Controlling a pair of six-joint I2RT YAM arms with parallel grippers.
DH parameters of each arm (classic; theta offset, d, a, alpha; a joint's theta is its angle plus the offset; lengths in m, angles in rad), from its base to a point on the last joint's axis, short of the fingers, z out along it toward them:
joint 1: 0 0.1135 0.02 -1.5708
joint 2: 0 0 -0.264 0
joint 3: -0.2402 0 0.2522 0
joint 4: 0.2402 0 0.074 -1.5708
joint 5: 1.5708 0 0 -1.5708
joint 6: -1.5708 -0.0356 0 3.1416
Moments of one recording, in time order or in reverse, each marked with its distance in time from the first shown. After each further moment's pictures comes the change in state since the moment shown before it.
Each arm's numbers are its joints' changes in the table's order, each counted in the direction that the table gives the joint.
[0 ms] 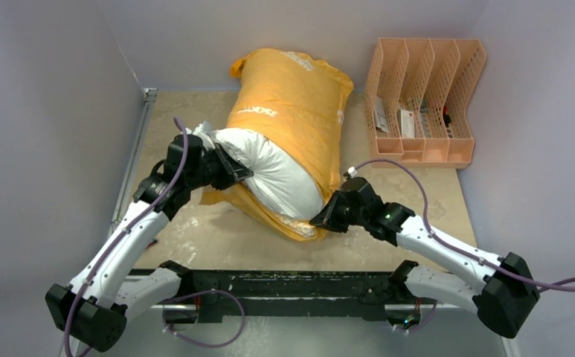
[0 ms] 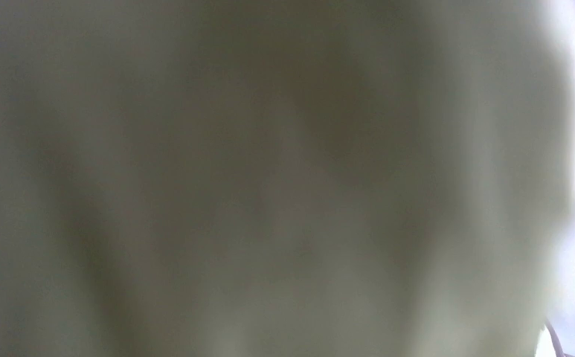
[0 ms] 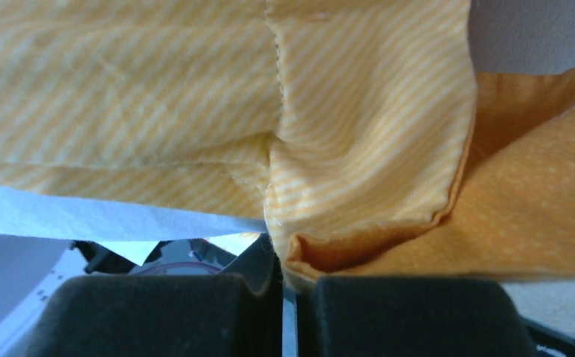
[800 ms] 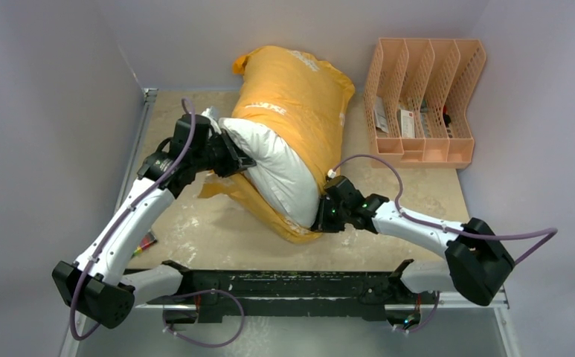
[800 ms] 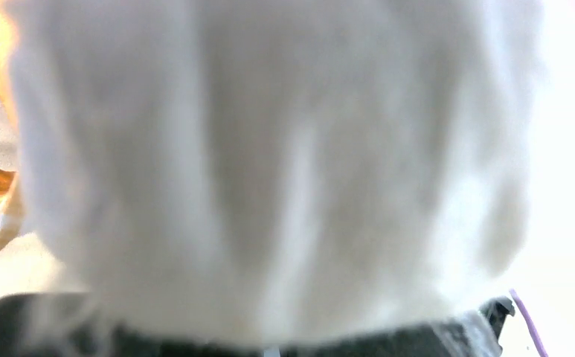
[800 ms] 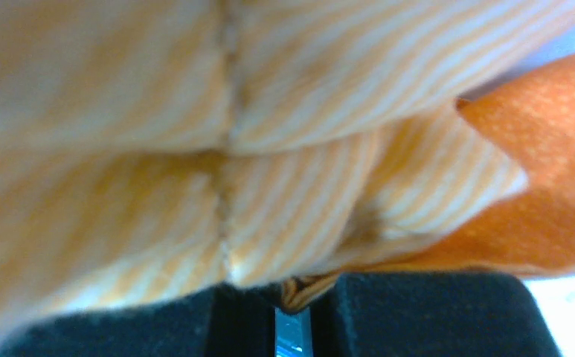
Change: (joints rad) left arm -0.008 0.188 -0.246 0.170 -0.010 -0.053; right arm 0.006 0.288 -0.029 -0.030 0.016 0.310
